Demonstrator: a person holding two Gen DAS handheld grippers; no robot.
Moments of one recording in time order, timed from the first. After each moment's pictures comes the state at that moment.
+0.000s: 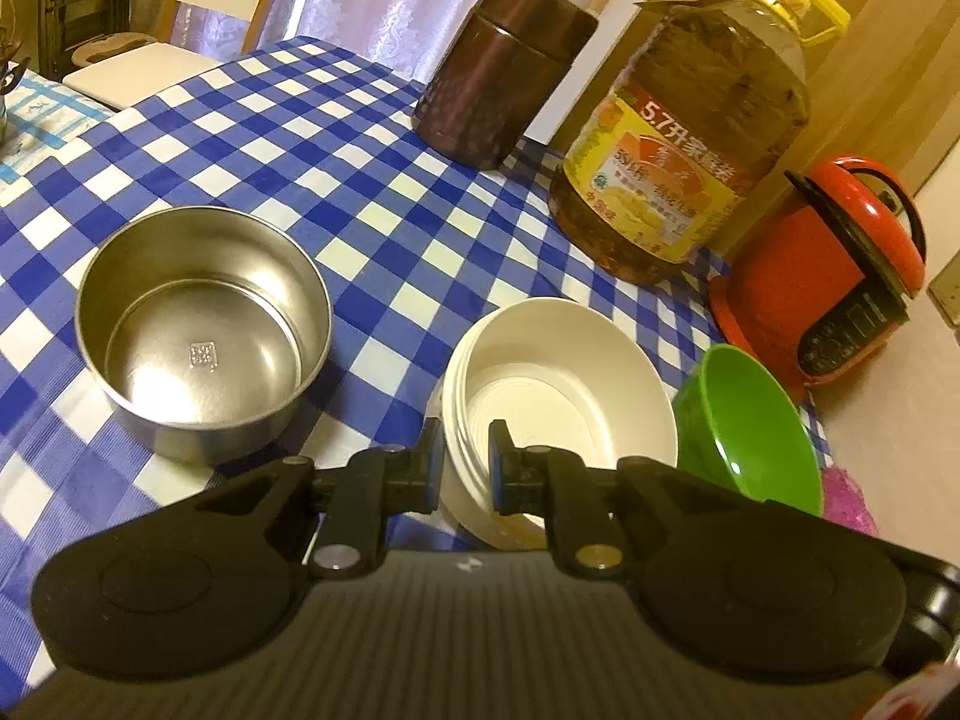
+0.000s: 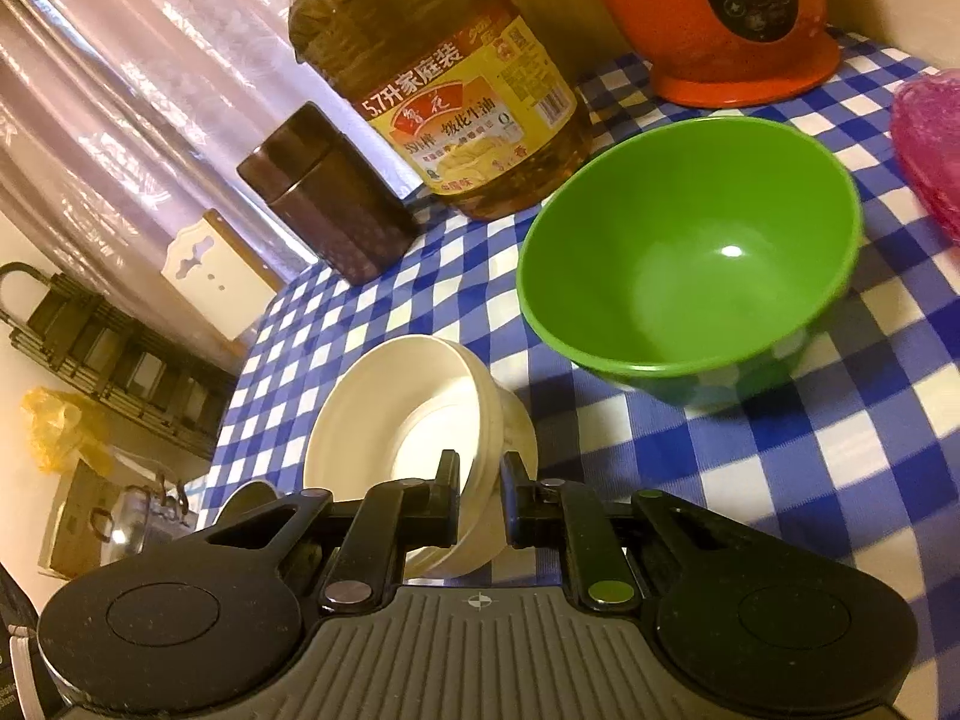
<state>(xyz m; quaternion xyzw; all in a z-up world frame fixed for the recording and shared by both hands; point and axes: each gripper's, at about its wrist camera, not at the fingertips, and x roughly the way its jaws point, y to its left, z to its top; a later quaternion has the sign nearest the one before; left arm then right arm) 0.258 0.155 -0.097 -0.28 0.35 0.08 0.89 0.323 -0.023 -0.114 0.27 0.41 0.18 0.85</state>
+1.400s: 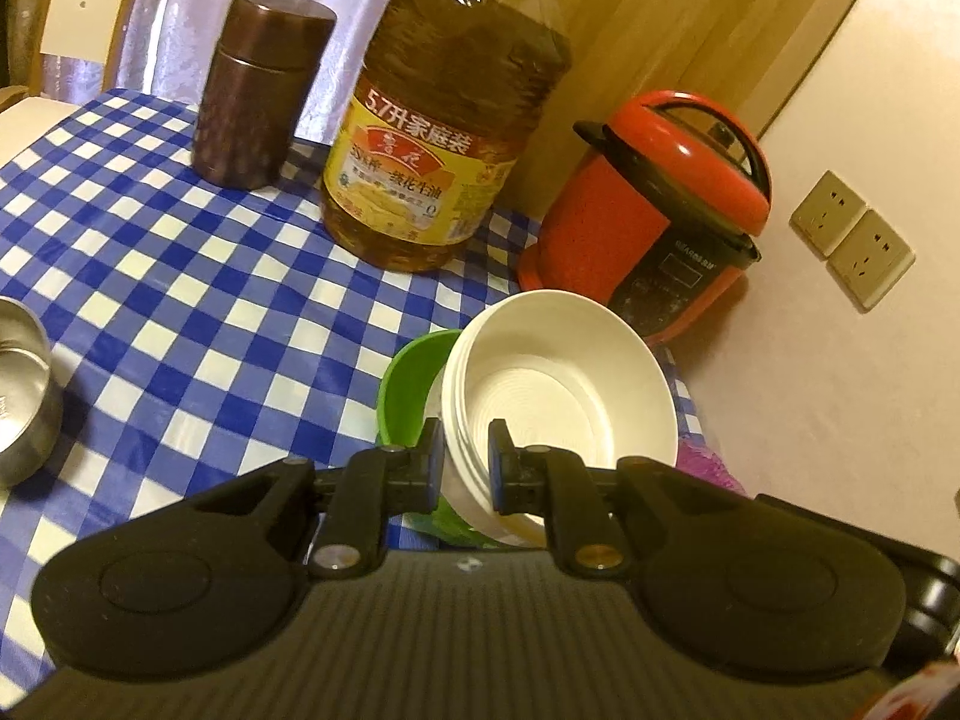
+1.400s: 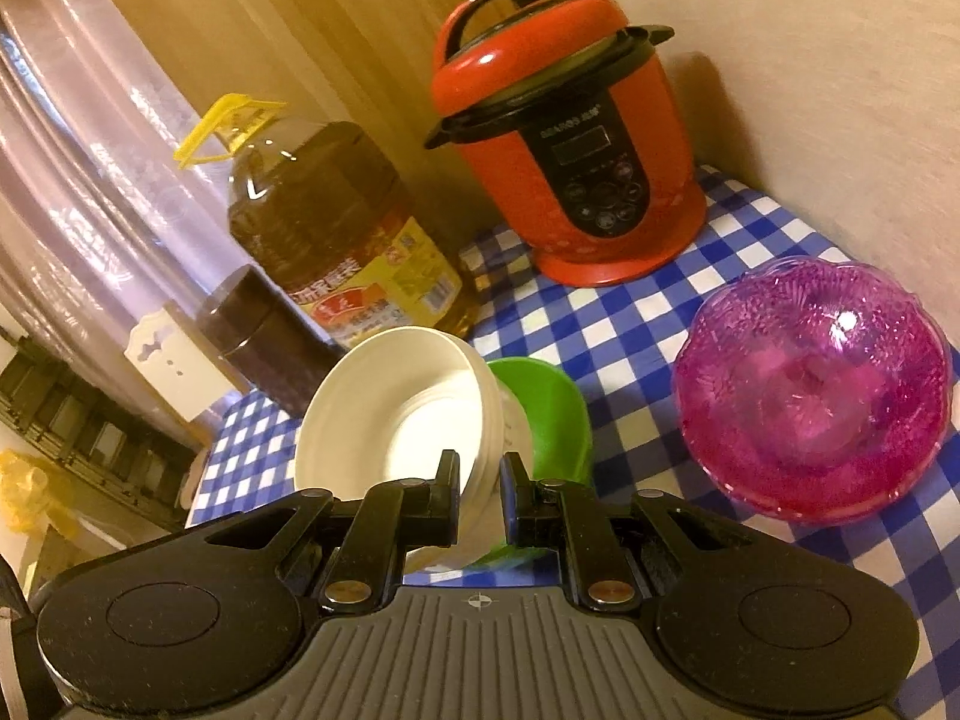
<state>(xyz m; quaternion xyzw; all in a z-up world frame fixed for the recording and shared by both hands) 0.304 0.036 -0.030 -0.23 0.35 -0.02 0.91 0.321 -0.147 -0.038 0.26 0.36 0.12 0.89</state>
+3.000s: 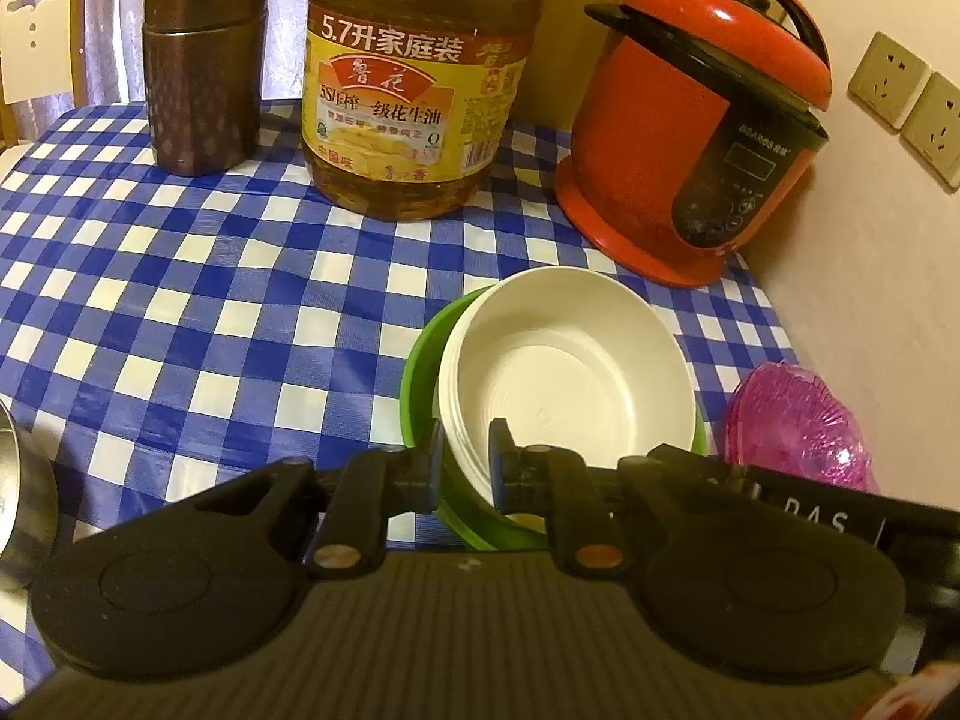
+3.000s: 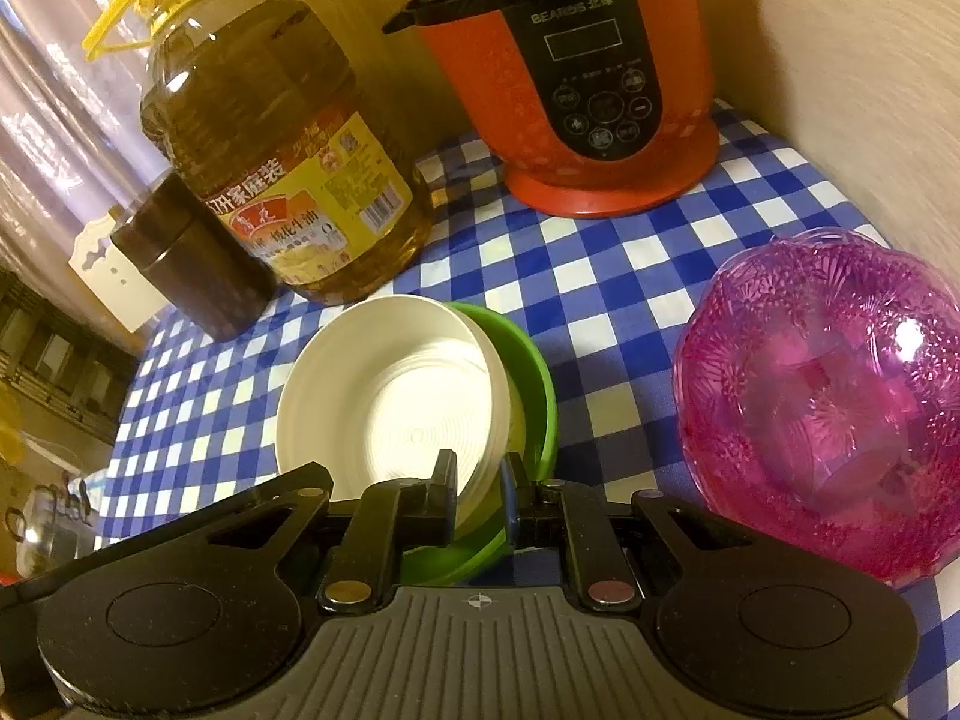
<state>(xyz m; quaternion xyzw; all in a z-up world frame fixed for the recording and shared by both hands) 0.367 0.021 -0.064 -0.12 0.43 -0.02 0.89 0.385 -0.132 -0.082 0.19 0.45 0.12 0.86</state>
